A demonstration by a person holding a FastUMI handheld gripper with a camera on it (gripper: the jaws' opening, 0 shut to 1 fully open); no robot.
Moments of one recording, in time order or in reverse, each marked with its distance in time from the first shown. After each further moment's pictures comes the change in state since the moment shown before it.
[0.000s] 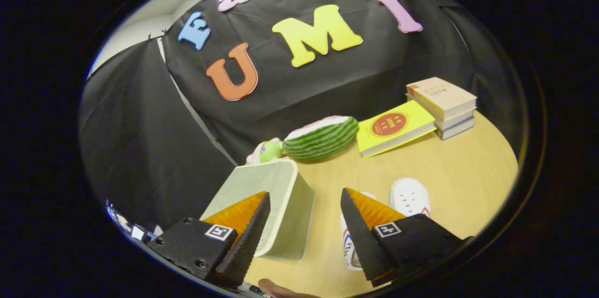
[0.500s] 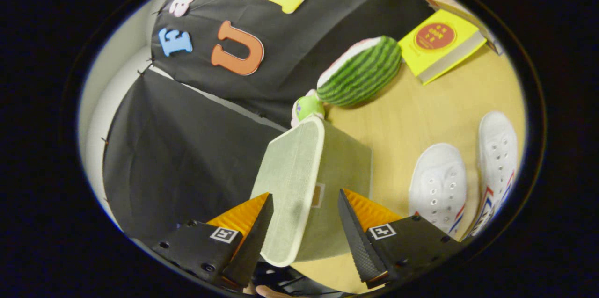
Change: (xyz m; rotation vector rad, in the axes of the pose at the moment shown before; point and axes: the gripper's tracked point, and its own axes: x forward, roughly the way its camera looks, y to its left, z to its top) arm 0.070 0.027 -0.036 0.393 0.354 0.419
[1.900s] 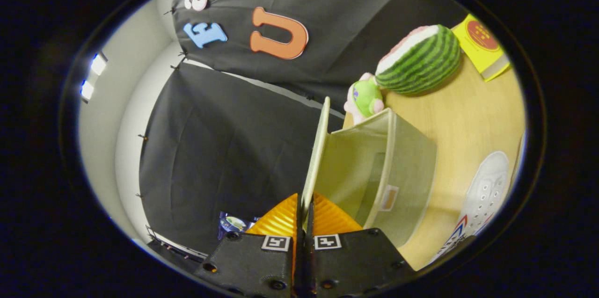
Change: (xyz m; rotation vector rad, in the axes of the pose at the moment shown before) arm 0.011 0.103 0.005 -0.095 0.109 0.186
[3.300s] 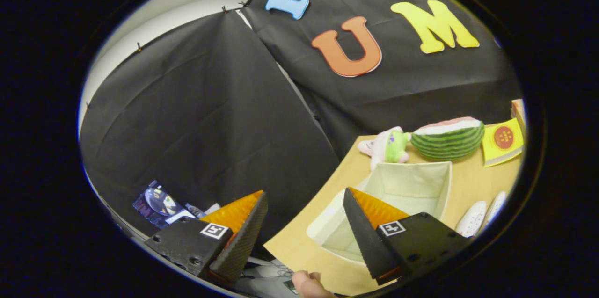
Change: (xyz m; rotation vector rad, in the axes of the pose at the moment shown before) arm 0.082 0.091 -0.053 -0.547 -0.161 -0.372
